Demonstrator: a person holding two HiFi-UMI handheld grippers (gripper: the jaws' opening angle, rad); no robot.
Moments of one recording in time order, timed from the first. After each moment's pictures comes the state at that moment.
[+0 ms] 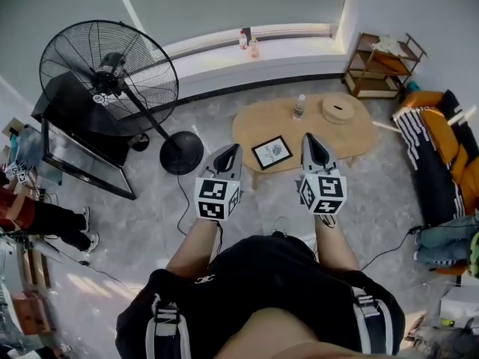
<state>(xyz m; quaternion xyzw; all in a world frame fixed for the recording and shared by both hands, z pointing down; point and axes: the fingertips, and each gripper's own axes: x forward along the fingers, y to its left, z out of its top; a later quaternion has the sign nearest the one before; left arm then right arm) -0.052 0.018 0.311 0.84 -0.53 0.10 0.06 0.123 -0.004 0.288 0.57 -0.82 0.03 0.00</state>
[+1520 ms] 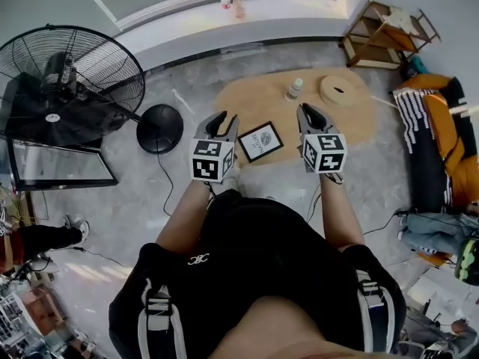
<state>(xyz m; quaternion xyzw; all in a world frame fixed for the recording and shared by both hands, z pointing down) -0.053 -0.291 0.430 0.83 -0.50 0.17 0.18 0.134 -0.319 0.421 0.53 -0.83 0.12 0.15</state>
